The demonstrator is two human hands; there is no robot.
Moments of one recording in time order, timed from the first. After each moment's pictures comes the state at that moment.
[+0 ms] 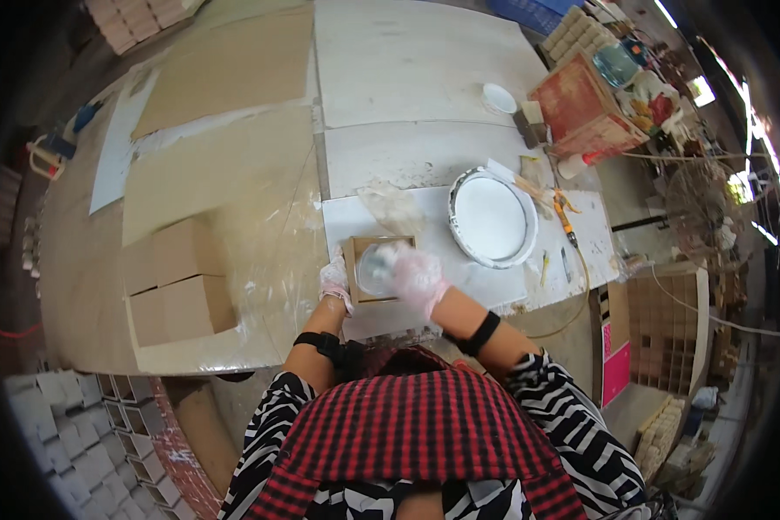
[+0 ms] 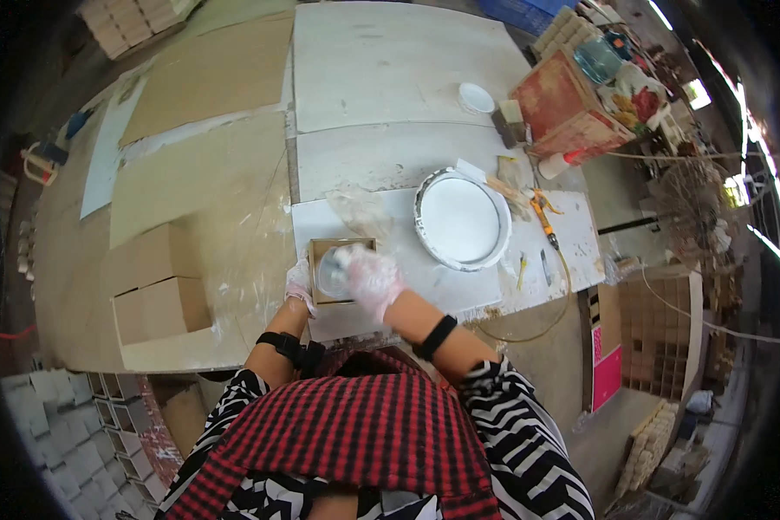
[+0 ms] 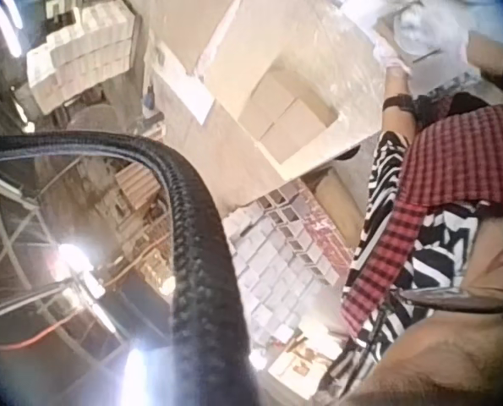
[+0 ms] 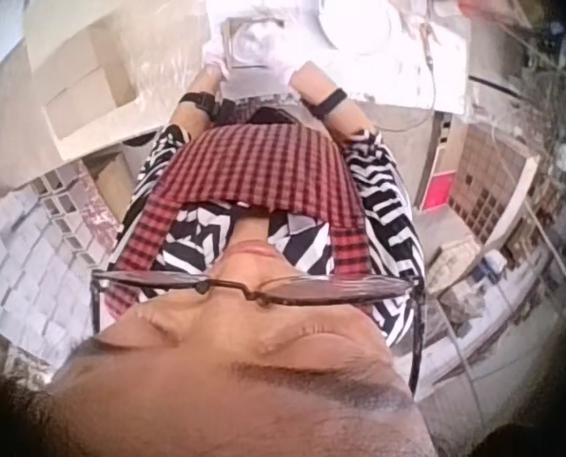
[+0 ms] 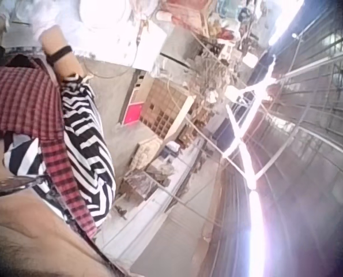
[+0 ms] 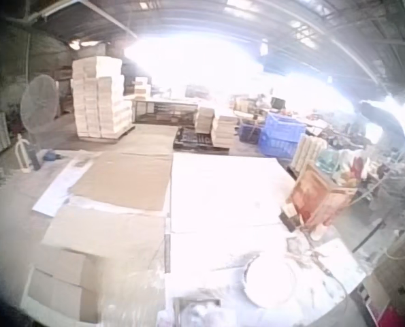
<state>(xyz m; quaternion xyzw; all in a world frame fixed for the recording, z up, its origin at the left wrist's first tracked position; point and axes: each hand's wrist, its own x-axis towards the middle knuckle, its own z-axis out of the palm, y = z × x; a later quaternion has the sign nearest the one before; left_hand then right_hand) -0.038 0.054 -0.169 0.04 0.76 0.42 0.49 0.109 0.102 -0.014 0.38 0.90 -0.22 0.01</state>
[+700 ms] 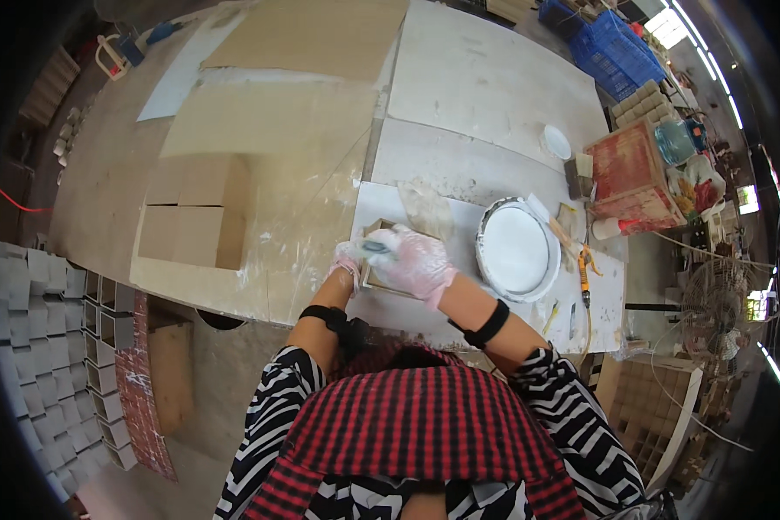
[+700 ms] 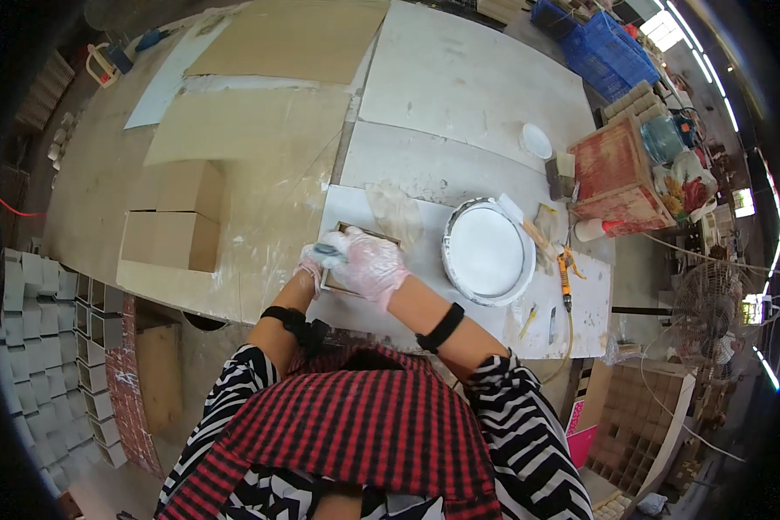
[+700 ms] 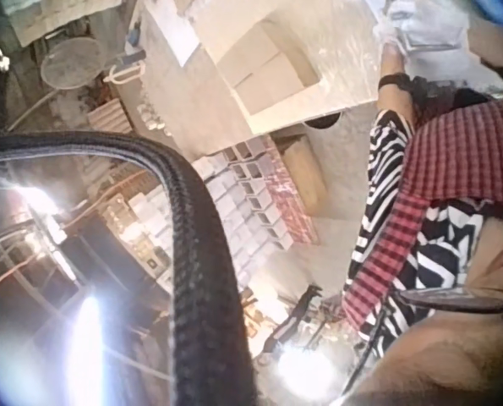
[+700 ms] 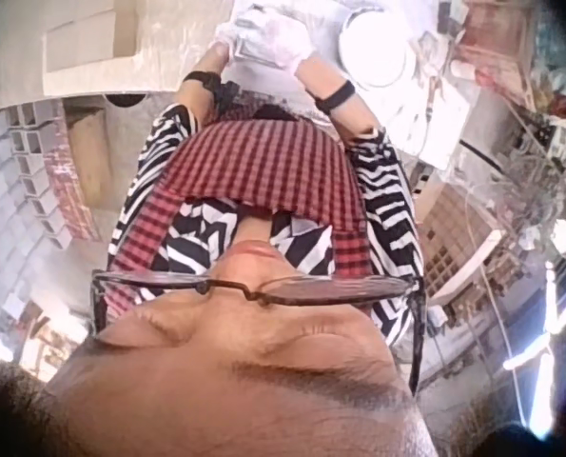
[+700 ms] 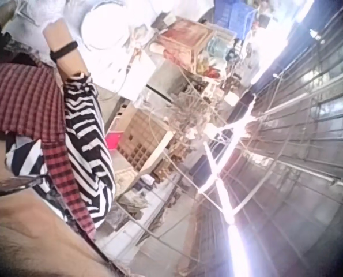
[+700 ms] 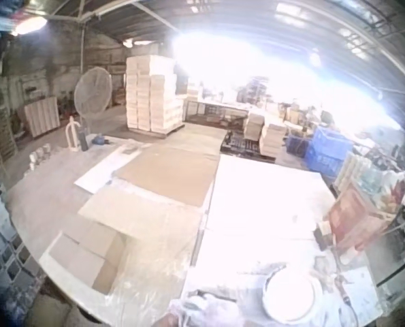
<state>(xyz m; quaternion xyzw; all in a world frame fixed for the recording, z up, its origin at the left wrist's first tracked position) -0.042 0.050 -0.201 0.00 0.74 0.40 0.54 0.084 0.110 0.017 0.21 0.95 -0.25 0.00</state>
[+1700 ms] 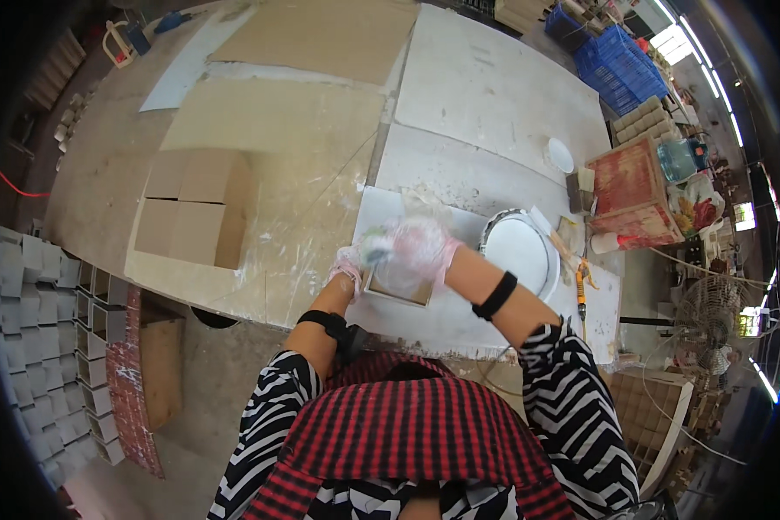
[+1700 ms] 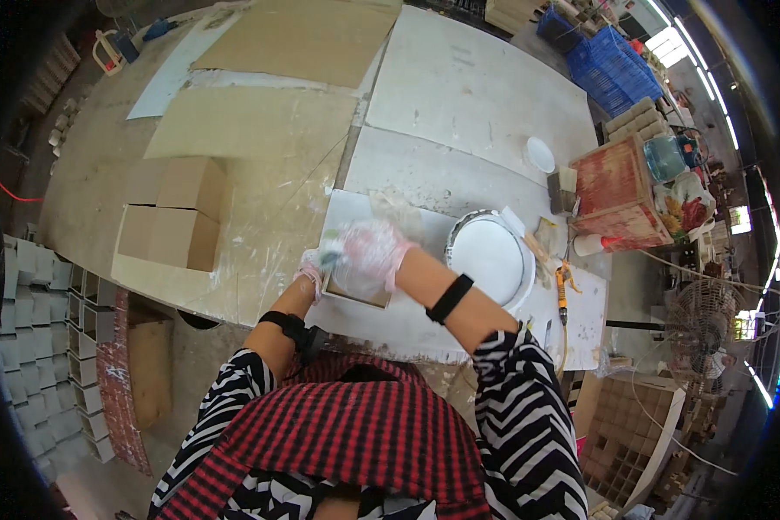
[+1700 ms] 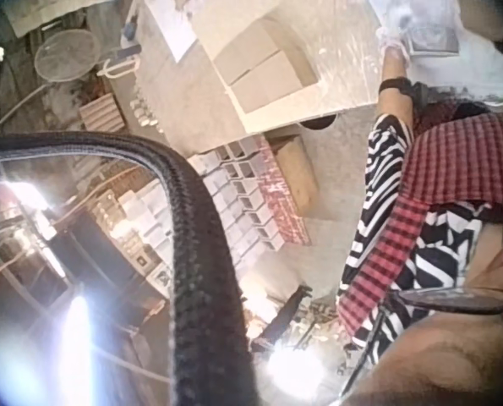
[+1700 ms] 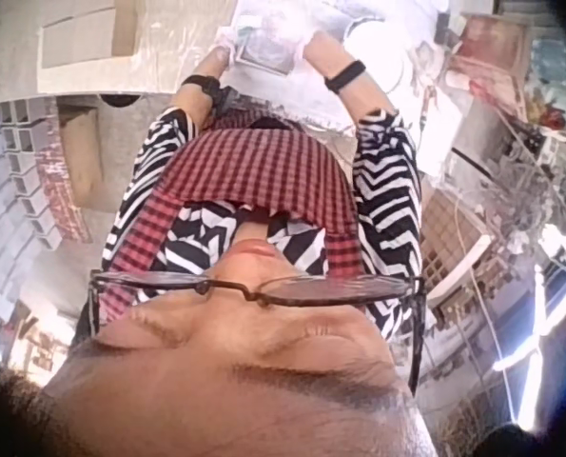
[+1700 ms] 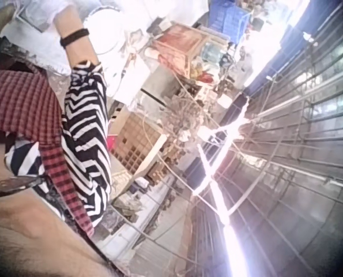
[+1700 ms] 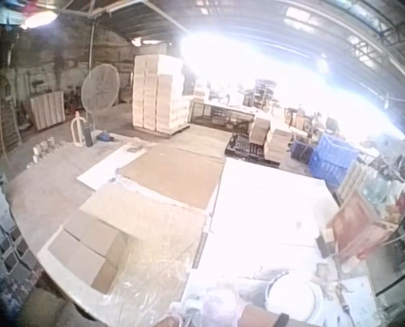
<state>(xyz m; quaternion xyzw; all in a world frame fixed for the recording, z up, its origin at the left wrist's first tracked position) -0.040 0.051 -0.190 -0.02 0.75 0.39 0.54 0.067 0.177 -0.041 0.01 0.96 -0.29 0.01</state>
